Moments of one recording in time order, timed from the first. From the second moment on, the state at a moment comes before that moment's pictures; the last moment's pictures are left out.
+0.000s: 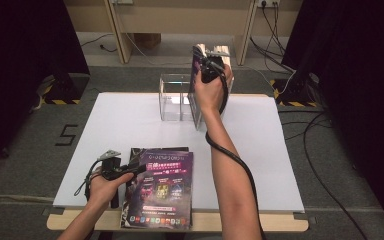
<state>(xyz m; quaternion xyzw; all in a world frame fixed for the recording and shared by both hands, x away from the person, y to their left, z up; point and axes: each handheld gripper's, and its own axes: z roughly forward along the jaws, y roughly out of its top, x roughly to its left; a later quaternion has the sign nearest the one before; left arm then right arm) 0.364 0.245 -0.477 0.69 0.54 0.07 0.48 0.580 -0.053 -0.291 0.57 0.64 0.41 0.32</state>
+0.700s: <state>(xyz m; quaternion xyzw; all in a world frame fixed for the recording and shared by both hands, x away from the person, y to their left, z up) 0.369 0.237 -0.477 0.69 0.54 0.06 0.48 0.564 -0.058 -0.287 0.55 0.65 0.43 0.32</state>
